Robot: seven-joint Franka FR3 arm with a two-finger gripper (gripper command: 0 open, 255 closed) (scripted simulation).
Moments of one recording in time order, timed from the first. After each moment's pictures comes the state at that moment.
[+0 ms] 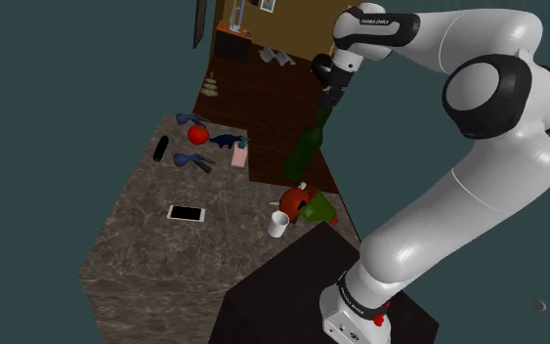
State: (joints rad) arm -0.27 -0.08 -0.24 -1.86 0.03 1.75 -0.56
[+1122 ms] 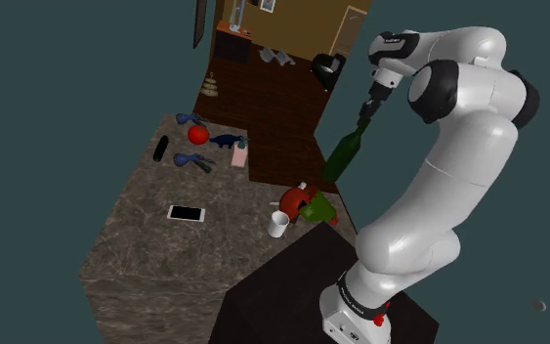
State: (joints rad) arm -0.49 0.19 -0.44 -1.61 0.11 1.73 -0.99
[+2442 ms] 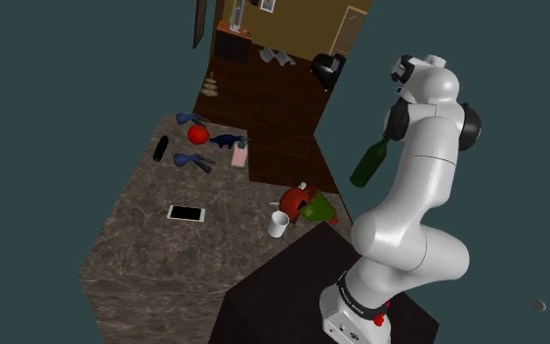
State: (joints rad) arm -0.88 0.72 -0.46 -0.93 0.31 1.55 -1.29
